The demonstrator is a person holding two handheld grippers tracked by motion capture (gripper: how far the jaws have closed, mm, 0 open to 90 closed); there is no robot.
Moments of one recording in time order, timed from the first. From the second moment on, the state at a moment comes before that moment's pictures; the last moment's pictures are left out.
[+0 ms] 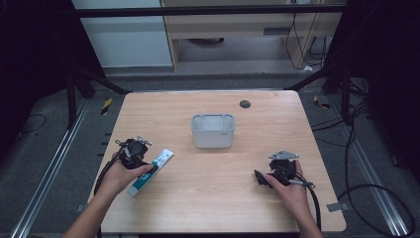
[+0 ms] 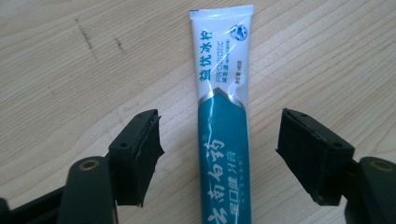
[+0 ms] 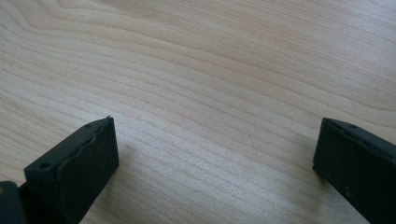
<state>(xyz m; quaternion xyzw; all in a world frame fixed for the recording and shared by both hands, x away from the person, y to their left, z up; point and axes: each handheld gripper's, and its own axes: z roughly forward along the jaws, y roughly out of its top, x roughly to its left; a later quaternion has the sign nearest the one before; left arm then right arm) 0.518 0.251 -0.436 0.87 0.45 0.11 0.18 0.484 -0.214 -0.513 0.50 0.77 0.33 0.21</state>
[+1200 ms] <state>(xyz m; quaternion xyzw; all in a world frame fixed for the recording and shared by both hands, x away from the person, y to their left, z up) 0.548 0.235 -0.461 0.87 0.46 0.07 0.15 0.484 -0.214 -0.513 0.50 0.77 0.33 0.21</state>
